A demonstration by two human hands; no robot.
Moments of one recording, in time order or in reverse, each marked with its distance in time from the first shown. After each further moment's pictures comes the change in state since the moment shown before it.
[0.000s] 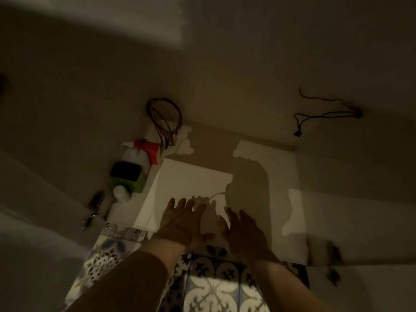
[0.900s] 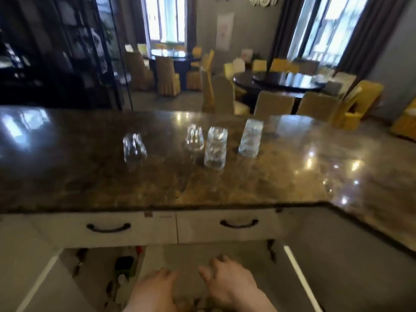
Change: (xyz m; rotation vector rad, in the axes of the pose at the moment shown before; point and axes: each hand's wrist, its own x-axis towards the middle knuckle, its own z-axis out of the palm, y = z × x) left_hand -0.457 0.184 -0.333 -0.048 0.012 0.057; right_hand -0.470 0.033 -0.360 0.158 0.000 -0.056
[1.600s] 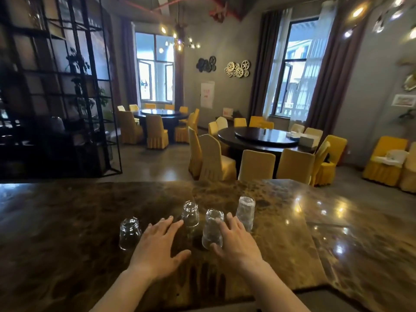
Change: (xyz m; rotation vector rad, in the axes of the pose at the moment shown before) left_hand 0.032 -0.011 -0.258 0.008 0.735 0.219; right_hand 0.009 -0.071 -0.239 -0.130 0.674 -0.146
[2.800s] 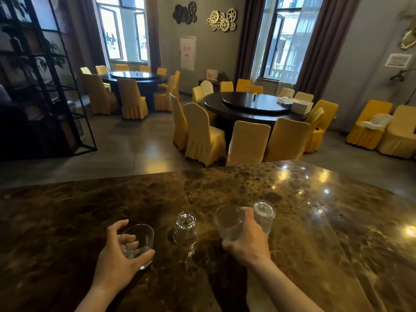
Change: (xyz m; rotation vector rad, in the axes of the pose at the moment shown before) left_hand 0.149 -0.140 0.088 -0.743 0.160 -0.320; right_hand 0.158 0.060 0.066 0.479 0.211 0.317
